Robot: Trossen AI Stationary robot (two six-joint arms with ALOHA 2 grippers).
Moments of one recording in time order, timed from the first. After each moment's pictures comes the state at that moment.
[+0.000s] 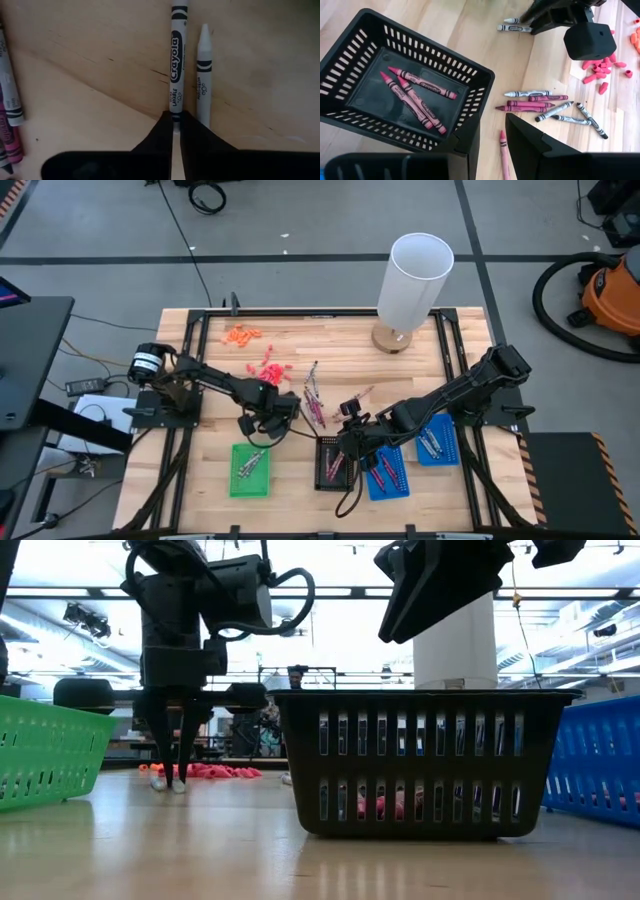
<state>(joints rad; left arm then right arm) -0.11 1.72 0.95 -0.65 -0.06 0.99 0.42 1.70 1.26 -0.56 0.35 -0.08</state>
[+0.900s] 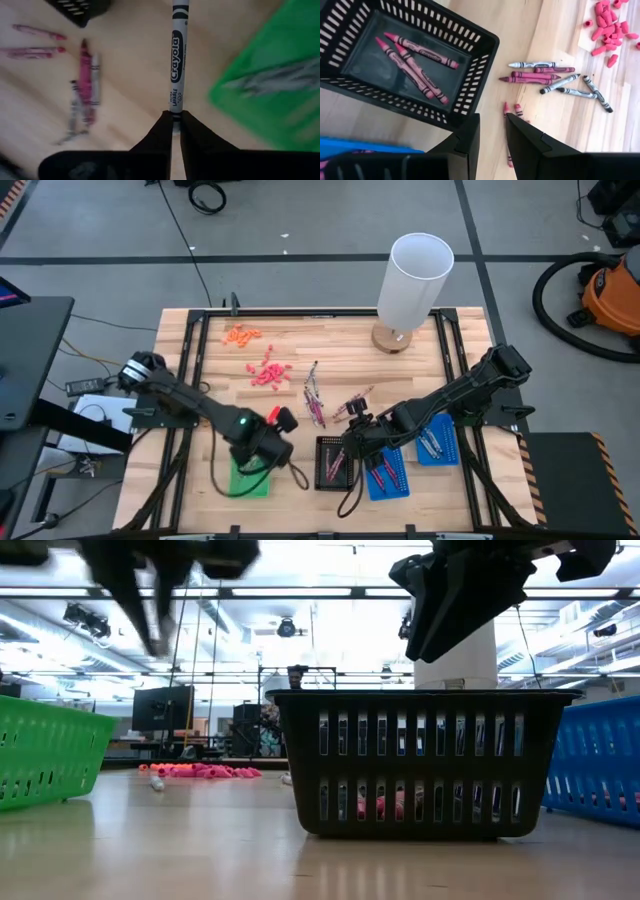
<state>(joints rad) -0.47 1.67 1.35 -1.09 -0.26 0.51 0.43 1.70 1.26 -0.69 0.35 -0.03</state>
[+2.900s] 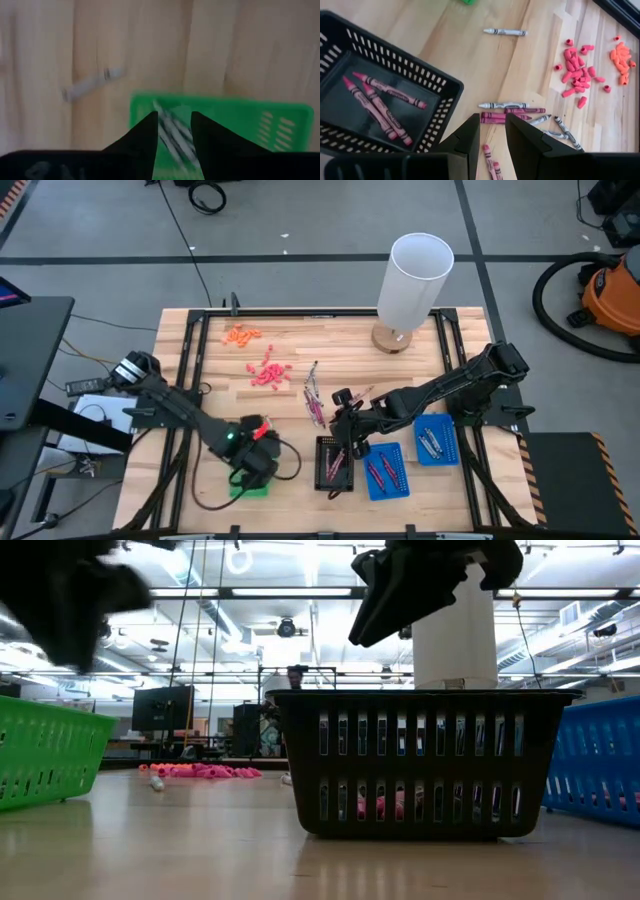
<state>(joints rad) -0.58 1.63 1.20 -0.96 -0.20 -0.66 0.33 1.70 1.26 -0.48 0.31 -0.23</state>
